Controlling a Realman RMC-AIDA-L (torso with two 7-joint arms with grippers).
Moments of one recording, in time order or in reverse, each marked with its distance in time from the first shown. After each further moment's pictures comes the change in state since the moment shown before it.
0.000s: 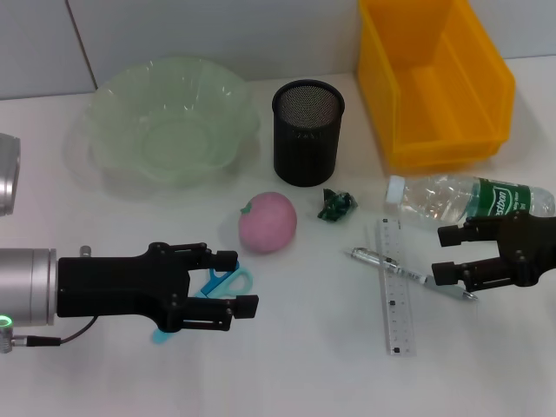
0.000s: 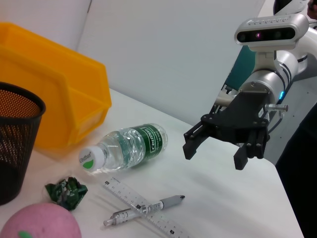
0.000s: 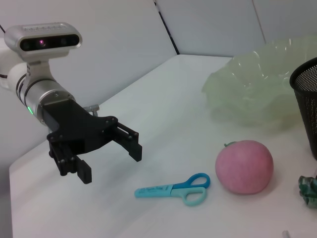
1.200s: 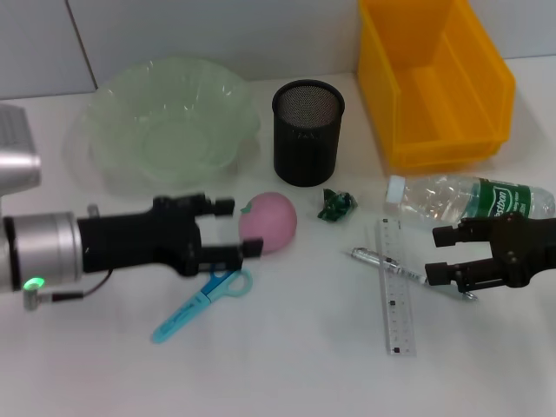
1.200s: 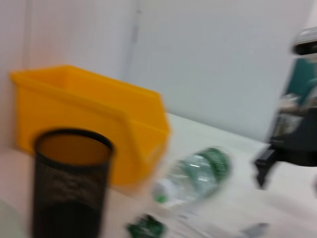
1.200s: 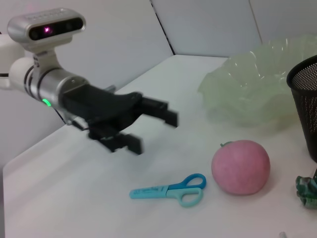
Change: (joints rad) left arm -0.017 -0.051 -0.041 0.028 0.001 -0.186 0.095; right arm 0.000 0.012 -0.001 0.009 -0.001 0.027 -0.014
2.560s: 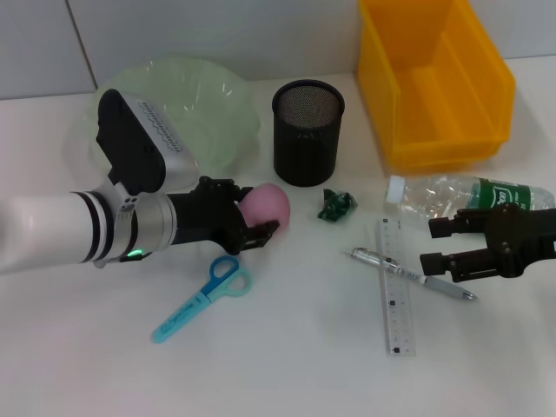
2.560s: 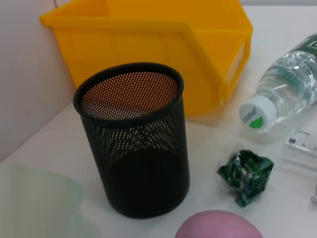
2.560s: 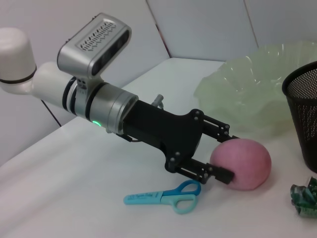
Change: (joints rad) left arm -0.132 -0.027 0.453 -0.021 -0.006 -0.646 -0.030; right arm 0.015 0.003 0.001 -0.005 0.000 0.016 0.010
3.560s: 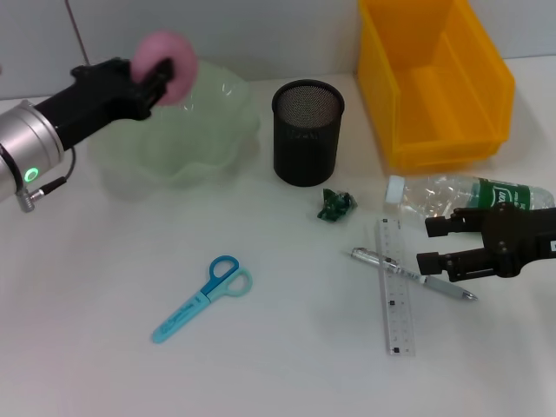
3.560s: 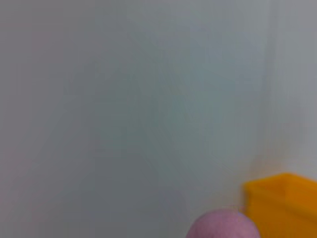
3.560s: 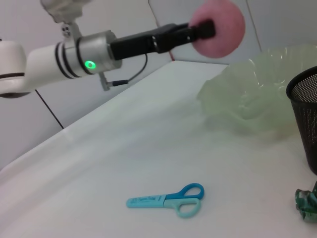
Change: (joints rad) left arm 0.101 0.005 -0.399 -0.014 -0.490 0.106 0.255; right arm 0.000 0.006 0.000 -0.002 0.006 -0.001 -0.005
